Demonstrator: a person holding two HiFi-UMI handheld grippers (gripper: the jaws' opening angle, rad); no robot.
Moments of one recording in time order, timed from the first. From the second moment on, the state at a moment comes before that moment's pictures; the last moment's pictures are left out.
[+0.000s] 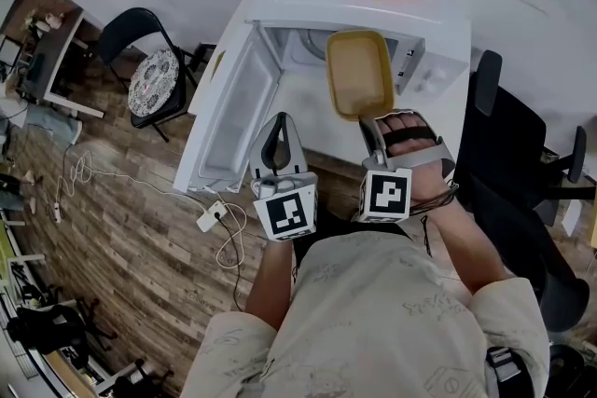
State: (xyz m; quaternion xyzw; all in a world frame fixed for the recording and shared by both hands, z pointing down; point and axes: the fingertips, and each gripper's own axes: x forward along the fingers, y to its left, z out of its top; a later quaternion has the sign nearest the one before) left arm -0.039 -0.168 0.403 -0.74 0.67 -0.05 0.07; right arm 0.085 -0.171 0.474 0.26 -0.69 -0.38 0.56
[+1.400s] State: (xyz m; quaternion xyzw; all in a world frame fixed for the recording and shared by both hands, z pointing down) left arm -0.042 -0.166 0.402 -0.74 0.67 -0.04 0.07; right arm 0.081 -0.172 0.469 0.25 -0.68 -0.40 0.56
